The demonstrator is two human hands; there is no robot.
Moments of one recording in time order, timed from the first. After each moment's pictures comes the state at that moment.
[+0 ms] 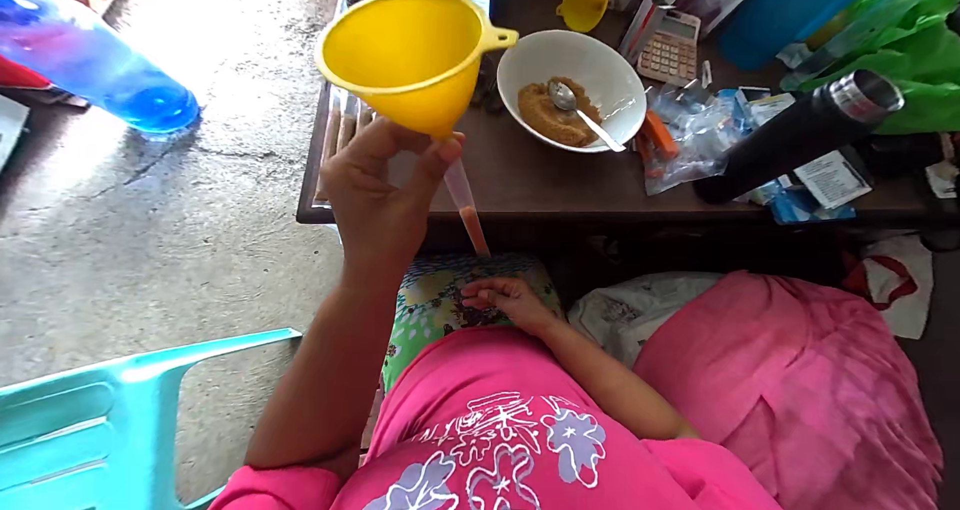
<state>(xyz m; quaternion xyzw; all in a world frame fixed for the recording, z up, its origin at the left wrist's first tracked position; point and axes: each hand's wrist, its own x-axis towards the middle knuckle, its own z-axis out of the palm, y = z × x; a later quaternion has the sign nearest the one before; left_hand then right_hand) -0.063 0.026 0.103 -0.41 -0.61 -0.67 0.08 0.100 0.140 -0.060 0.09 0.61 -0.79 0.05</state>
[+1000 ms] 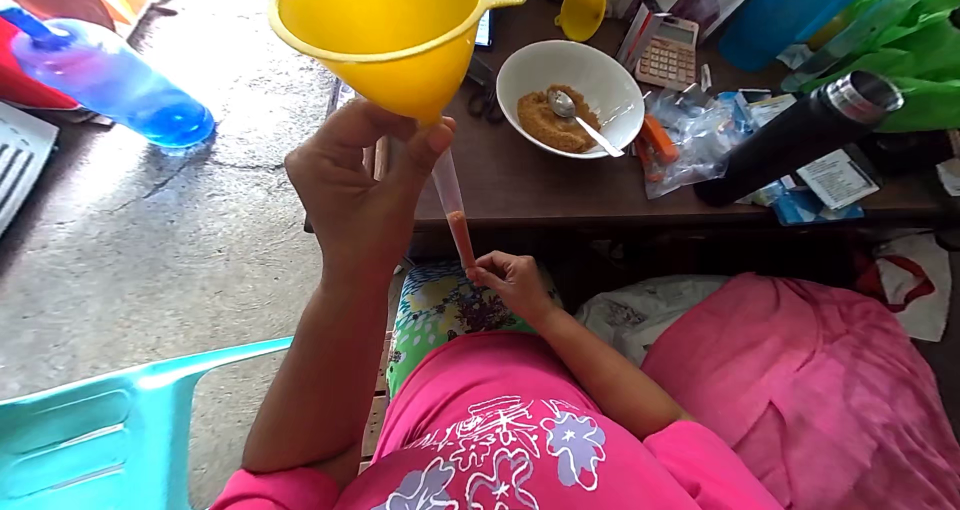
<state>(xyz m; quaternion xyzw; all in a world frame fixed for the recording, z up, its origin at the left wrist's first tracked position) -0.064 0.024 0.131 -0.42 -0.60 -0.67 0.12 0.072 0.140 -0.023 0.09 0.77 -0.62 -0.13</state>
